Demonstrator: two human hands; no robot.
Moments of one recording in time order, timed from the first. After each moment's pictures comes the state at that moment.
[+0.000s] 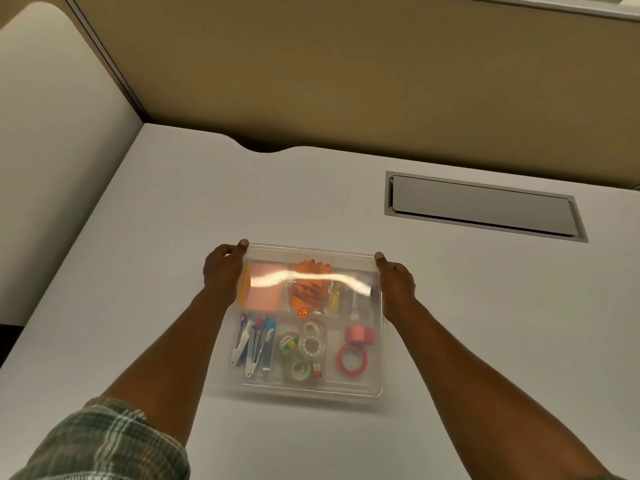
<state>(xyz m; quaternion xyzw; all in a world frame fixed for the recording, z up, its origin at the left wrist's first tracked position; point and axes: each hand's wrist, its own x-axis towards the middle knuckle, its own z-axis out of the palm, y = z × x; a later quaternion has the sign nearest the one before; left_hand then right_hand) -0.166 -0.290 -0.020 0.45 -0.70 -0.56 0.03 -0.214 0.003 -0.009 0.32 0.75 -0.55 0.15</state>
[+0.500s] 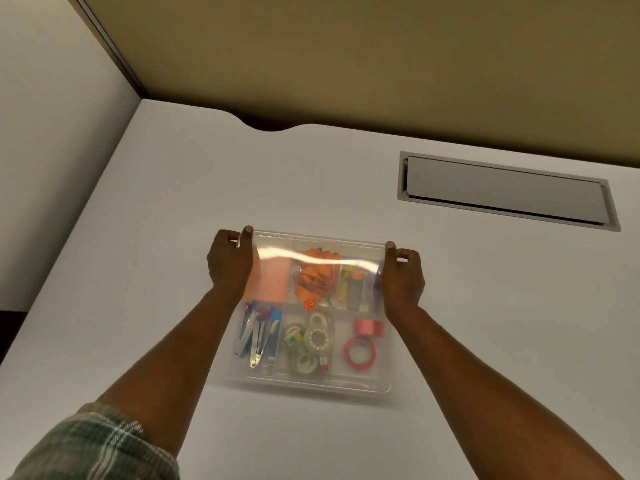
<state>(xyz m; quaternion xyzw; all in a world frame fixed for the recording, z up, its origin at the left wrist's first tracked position) -0.163 -0.281 -0.029 0.44 -0.77 -0.45 0.09 -0.205 -0.010 -0.025 0.30 0.82 -0.48 0.05</state>
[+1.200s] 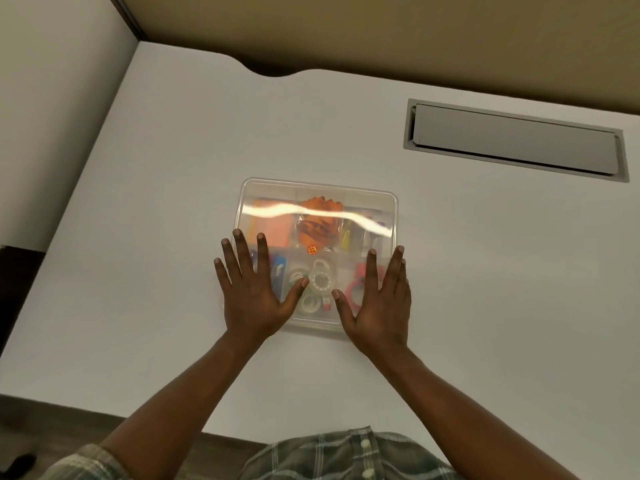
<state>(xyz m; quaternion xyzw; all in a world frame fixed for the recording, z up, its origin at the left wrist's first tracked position) -0.004 -0.209 -0.024 0.18 -0.98 -0.09 -0.03 -0.038 0.006 -0.024 -0.07 0.98 -0.17 0.08</state>
